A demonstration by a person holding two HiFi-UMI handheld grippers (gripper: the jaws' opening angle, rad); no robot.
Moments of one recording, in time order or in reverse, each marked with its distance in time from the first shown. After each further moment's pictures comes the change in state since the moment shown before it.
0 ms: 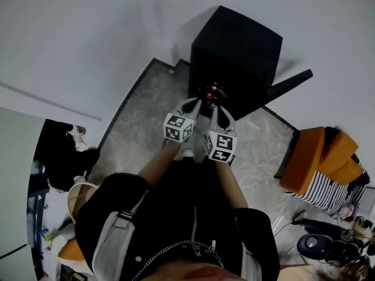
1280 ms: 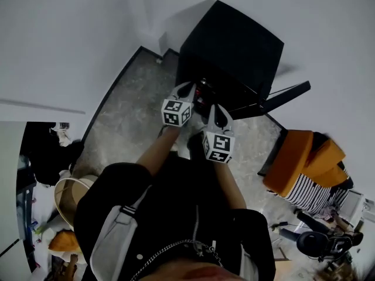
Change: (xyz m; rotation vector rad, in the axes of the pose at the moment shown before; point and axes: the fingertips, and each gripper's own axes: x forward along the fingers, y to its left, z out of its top) left arm 0.112 0.061 0.008 -0.132 -0.064 0.115; right arm 0.059 -0.052 0.004 -0.095 0.082 0.026
